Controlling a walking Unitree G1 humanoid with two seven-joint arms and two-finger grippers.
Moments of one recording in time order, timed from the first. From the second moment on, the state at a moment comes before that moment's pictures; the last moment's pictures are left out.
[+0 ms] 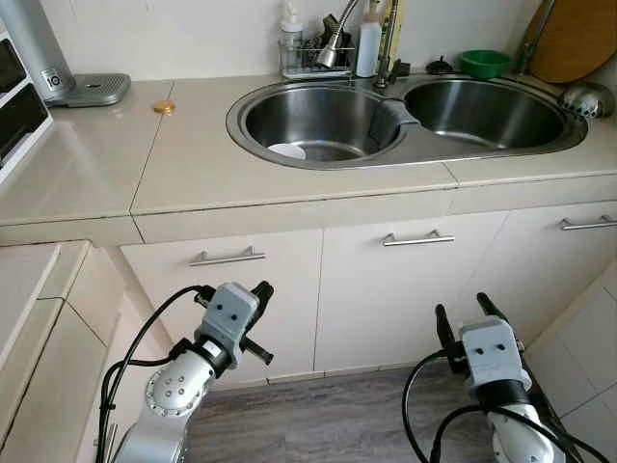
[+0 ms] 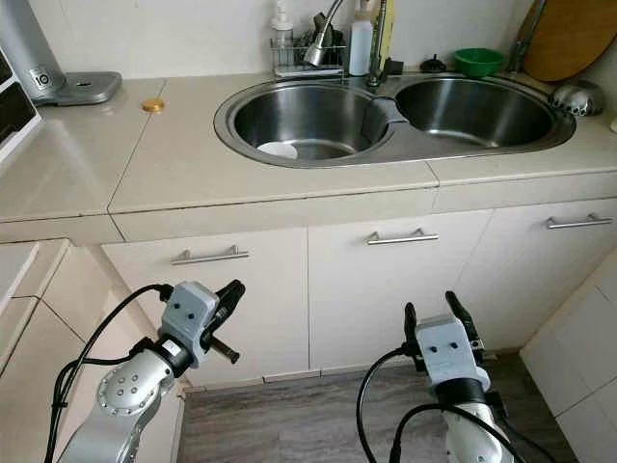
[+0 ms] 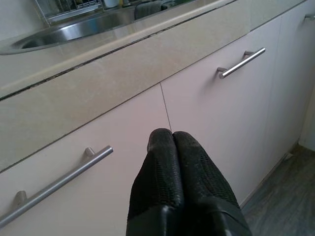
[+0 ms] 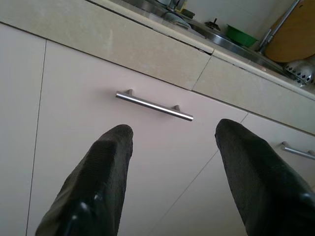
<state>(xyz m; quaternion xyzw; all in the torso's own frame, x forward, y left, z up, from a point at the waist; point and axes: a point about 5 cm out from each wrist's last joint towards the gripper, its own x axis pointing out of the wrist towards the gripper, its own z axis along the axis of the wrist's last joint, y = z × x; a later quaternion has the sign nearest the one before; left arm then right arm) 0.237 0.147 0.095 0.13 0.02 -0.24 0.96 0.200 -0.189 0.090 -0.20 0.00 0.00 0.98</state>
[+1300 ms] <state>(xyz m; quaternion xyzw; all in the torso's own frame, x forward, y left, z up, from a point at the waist) 0.268 0.117 0.096 0.11 0.03 -0.27 0.96 0.188 -0.177 0.112 -0.27 0.00 -0.03 0.96</state>
